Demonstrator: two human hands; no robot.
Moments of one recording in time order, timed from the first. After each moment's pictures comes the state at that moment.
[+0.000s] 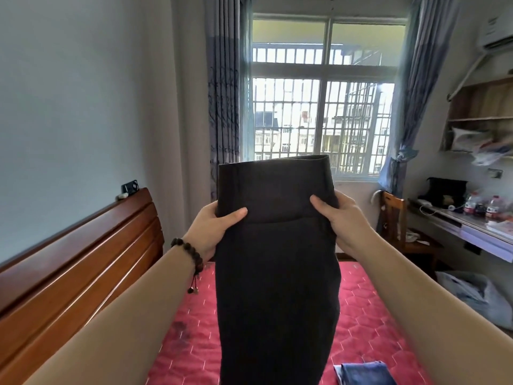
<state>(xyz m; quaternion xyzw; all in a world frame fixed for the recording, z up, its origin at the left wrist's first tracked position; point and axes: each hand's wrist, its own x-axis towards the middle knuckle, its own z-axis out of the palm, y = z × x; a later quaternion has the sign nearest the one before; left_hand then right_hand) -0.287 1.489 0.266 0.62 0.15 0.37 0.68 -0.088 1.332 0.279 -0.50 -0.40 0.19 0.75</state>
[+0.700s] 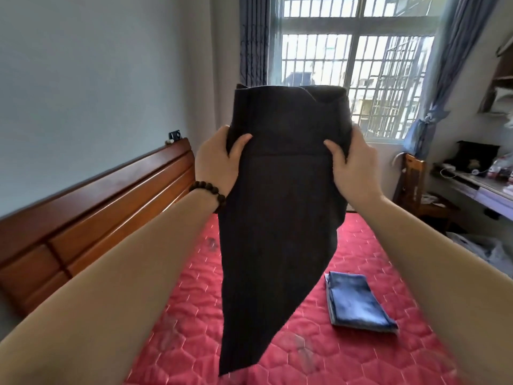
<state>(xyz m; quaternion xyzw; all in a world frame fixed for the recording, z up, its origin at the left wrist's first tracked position) -0.436 1.216 0.261 0.74 0.26 0.60 0.15 -0.244 1.077 0.263 -0.60 -0.52 -0.27 0.54</state>
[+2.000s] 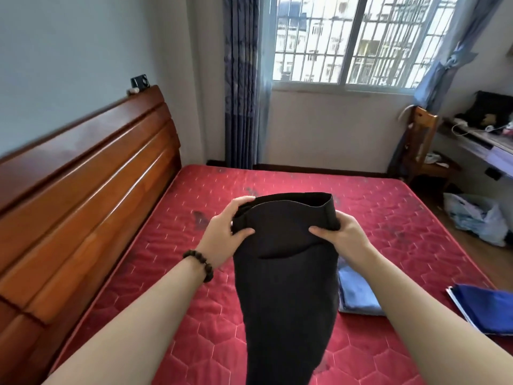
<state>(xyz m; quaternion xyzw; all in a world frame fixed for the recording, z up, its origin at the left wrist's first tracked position) -0.368 1.389 0.054 0.83 0.21 0.33 0.39 -0.142 1.234 0.054 -0.66 -0.41 0.24 0.58</state>
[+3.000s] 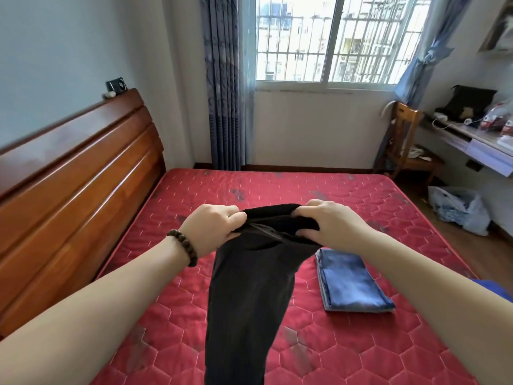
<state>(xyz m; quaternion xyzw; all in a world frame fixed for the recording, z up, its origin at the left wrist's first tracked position) -0.326 1.387 0.087 0.96 0.00 0.27 -0.09 -0.110 1.213 0.109 -0.77 -0.64 -0.02 0.08</state>
